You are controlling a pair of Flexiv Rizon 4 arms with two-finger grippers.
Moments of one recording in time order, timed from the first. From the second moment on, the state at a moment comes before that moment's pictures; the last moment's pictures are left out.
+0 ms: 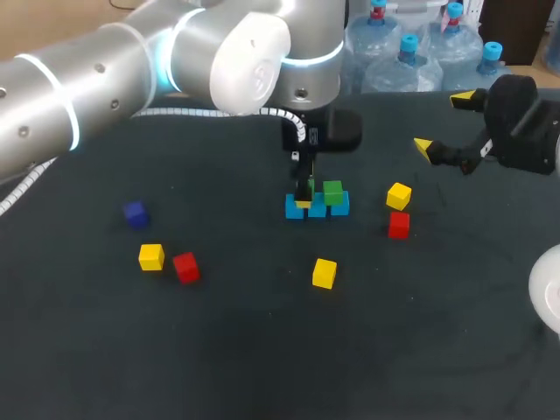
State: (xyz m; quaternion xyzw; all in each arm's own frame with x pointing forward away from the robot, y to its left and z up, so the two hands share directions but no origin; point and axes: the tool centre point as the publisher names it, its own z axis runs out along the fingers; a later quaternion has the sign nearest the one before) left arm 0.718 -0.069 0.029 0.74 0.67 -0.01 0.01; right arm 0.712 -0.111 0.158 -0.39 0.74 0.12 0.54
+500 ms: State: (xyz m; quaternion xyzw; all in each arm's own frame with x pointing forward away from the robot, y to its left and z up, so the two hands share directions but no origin) left arm 0.751 -0.050 0.073 0.68 0.73 0.02 0.05; right arm 0.712 -0.111 0.158 -0.39 0.74 0.12 0.54
